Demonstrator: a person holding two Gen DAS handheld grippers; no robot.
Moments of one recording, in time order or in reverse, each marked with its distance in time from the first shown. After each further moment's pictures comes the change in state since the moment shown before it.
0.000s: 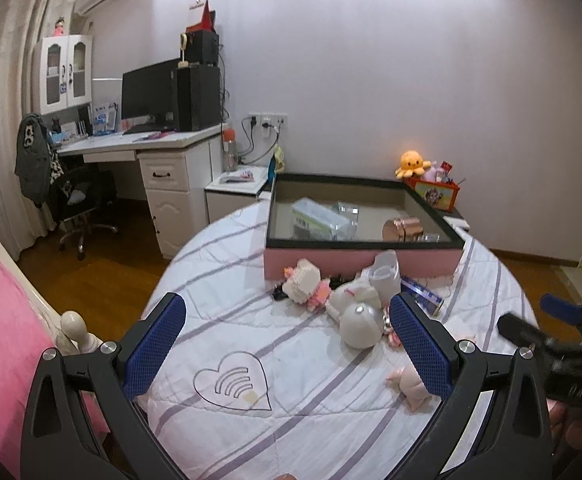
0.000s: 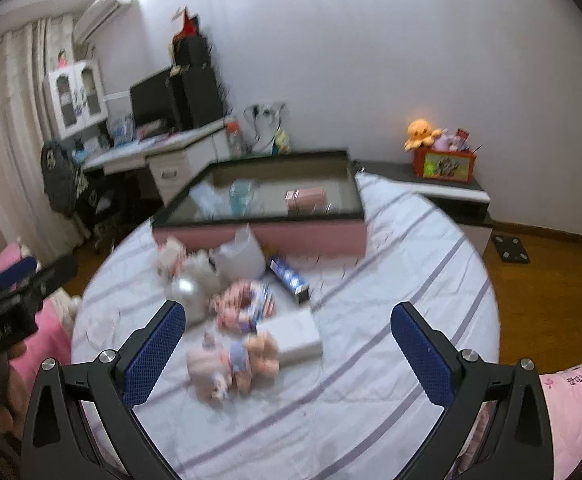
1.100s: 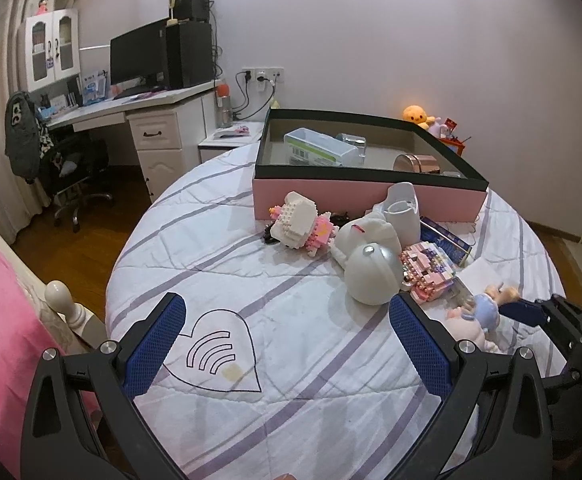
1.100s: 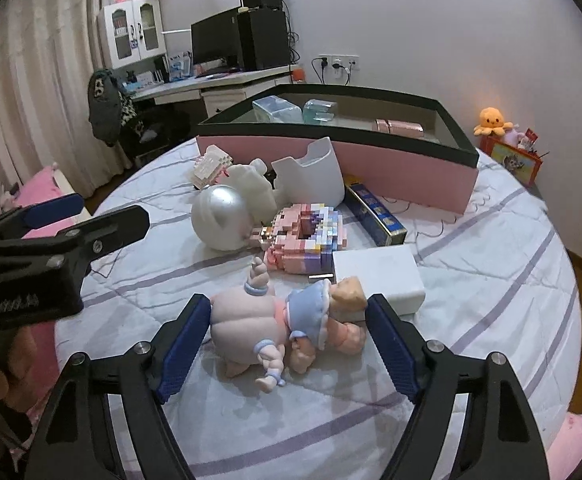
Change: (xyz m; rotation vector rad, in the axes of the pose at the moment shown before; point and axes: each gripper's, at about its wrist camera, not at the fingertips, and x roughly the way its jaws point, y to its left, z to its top) left arm 0.047 -0.003 -0.031 0.012 0.143 -0.002; right arm 0.056 0.030 -0.039 -0.172 0.132 0.160
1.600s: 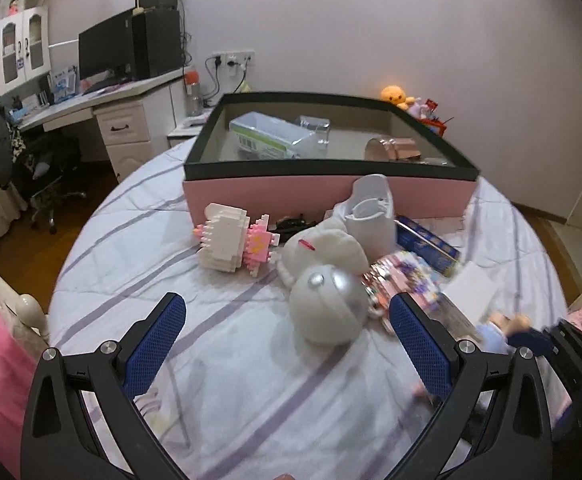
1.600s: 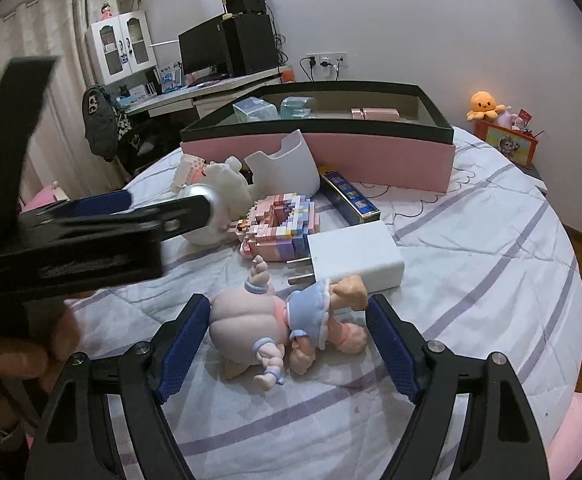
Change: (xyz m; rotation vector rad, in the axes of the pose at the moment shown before) left arm 0.052 -0.034 0.020 0.043 0.072 -0.065; right arm 0.001 -0.020 -0.006 0.061 0.001 0.007
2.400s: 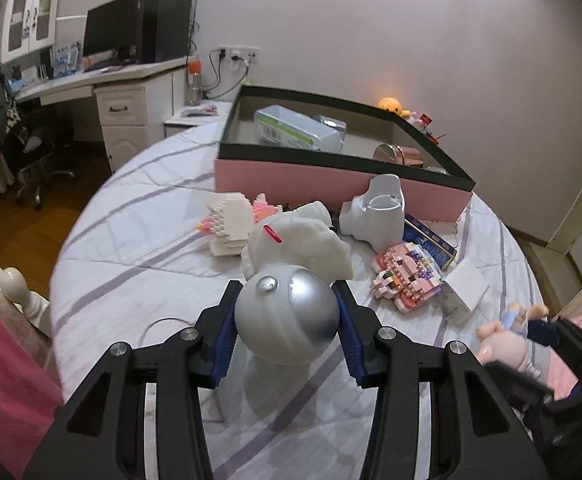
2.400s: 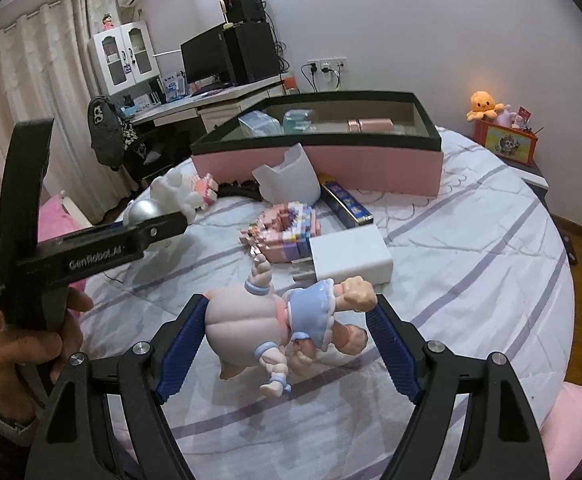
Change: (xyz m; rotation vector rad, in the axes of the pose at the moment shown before) left arm -0.022 0.038 -0.018 -0.082 -0.022 -0.086; right arm -0.025 -0.001 0.001 0.026 -0.034 0.035
